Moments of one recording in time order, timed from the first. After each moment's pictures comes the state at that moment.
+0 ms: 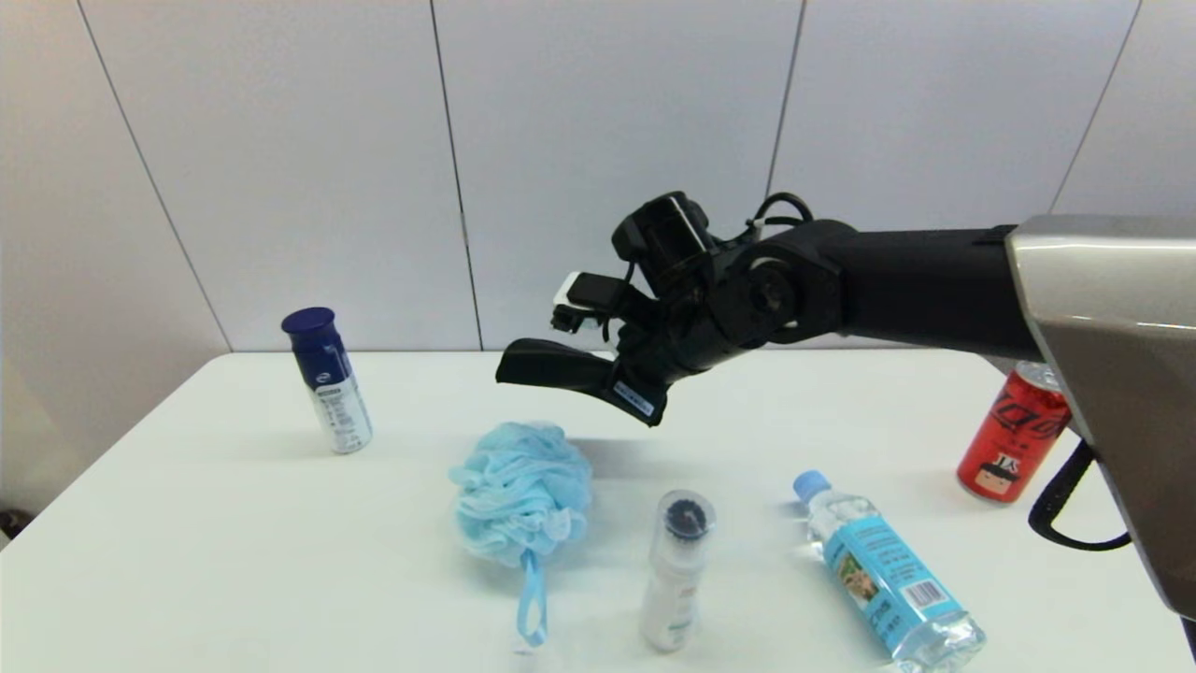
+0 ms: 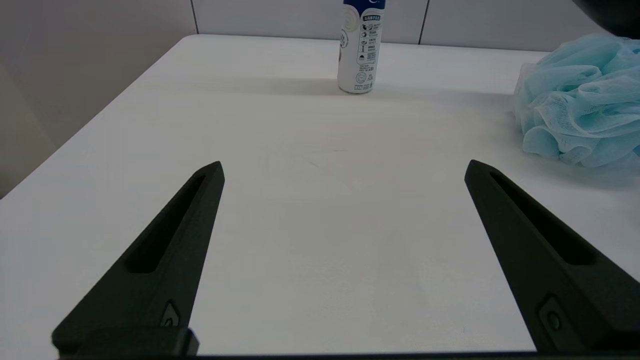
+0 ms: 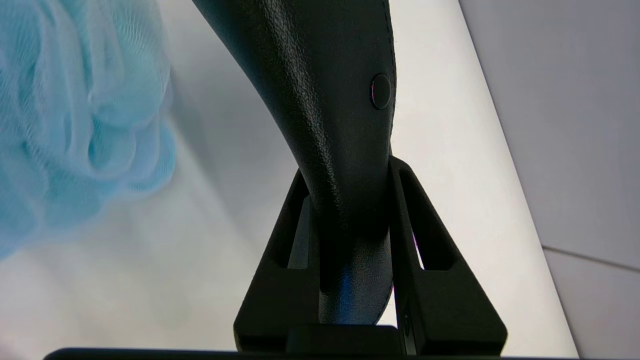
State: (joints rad) left arm 0.01 0.00 0.00 0.00 0.03 -0.01; right arm 0.66 2.23 -1.95 0.48 -0.05 -0.58
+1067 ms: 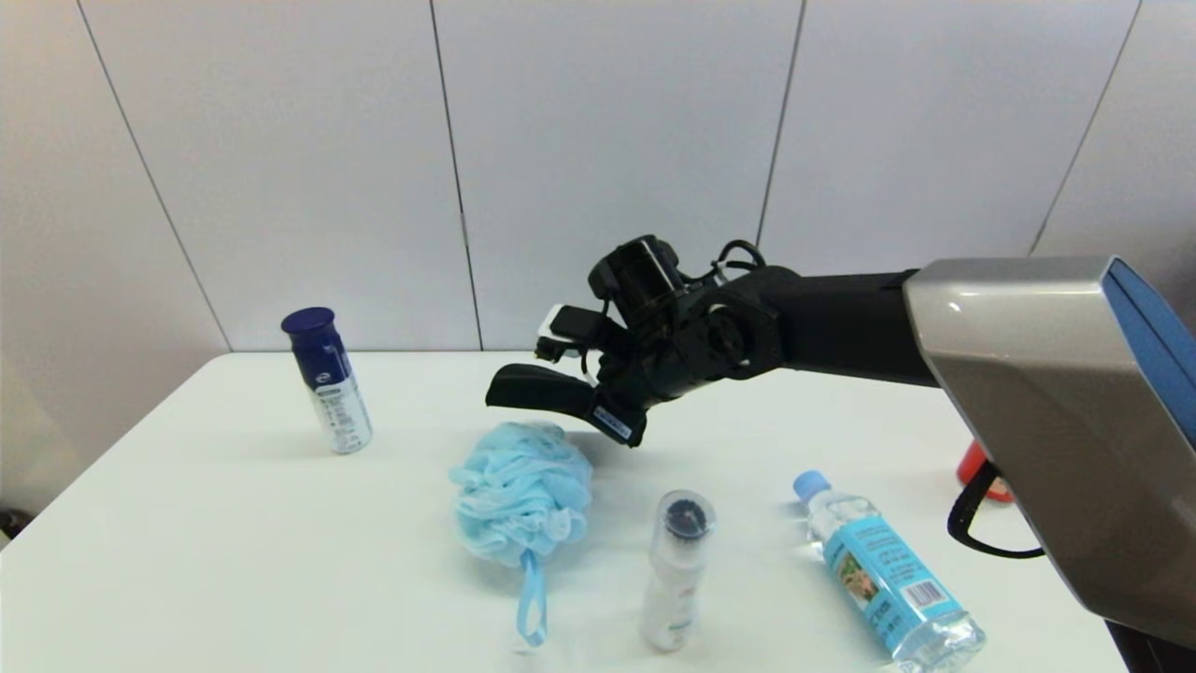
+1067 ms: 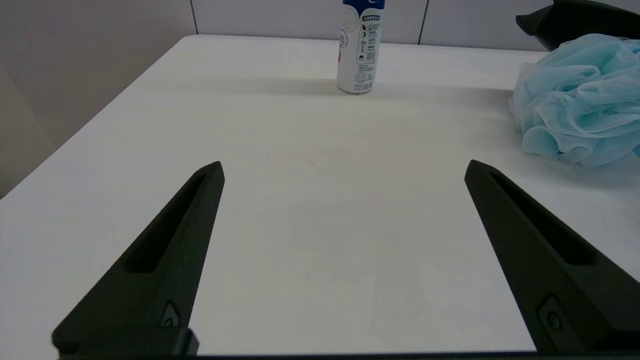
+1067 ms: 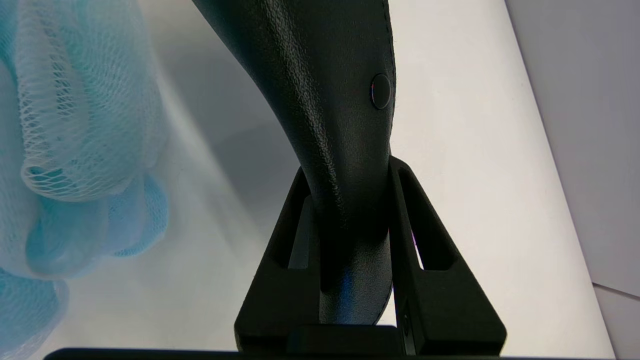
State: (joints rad) left arm 0.01 0.00 0.00 0.00 0.03 -0.01; right arm 0.68 2.32 -1.95 0.41 -0.04 -0.56
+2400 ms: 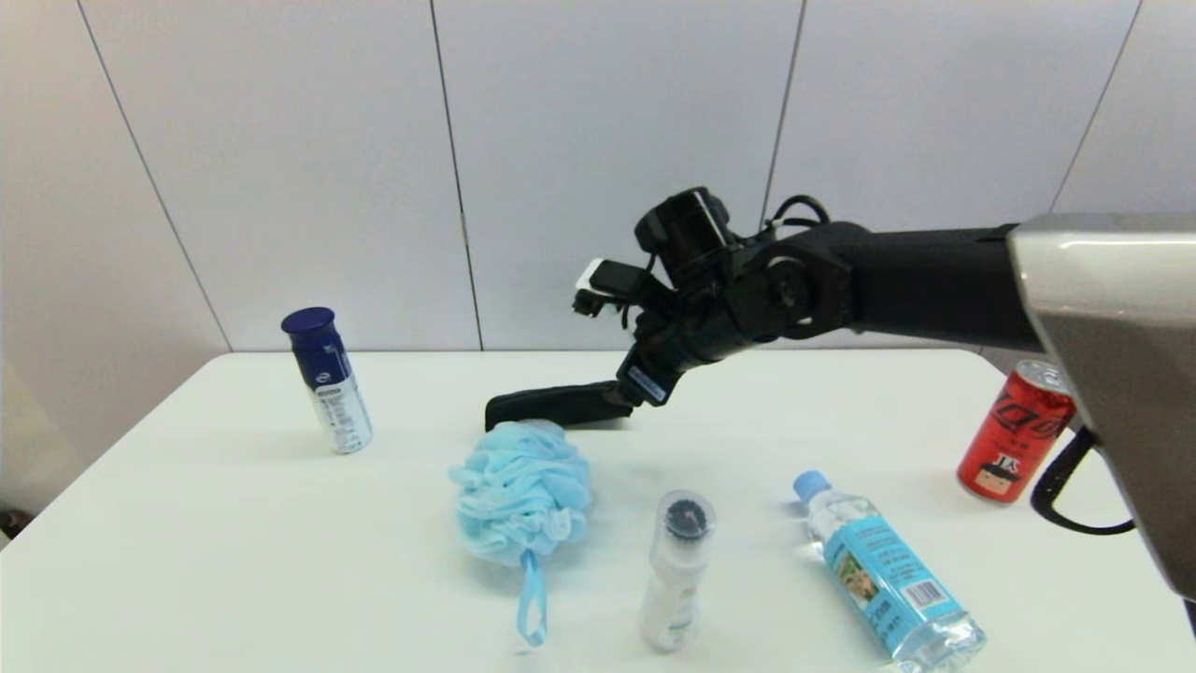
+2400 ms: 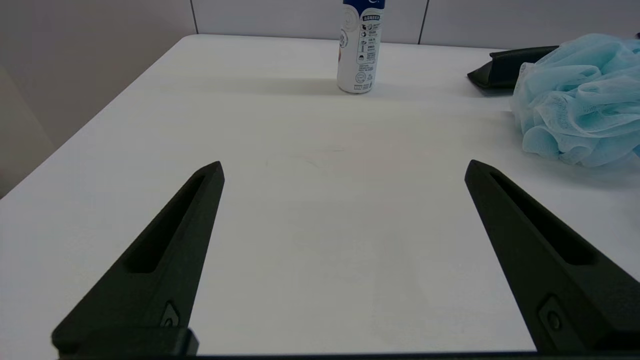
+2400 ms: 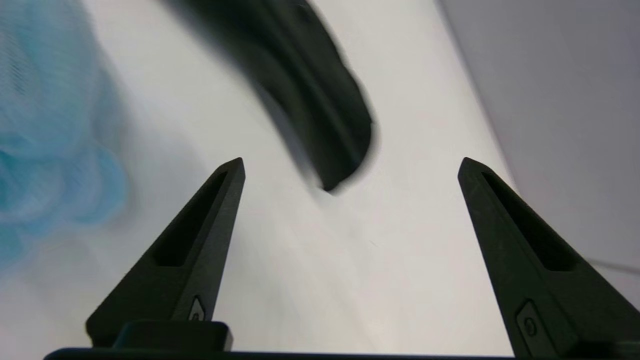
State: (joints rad) left arm 0.01 0.00 0.00 0.00 0.03 -0.01; right arm 0.61 2.22 -1.92 0.41 -0.04 -0.56
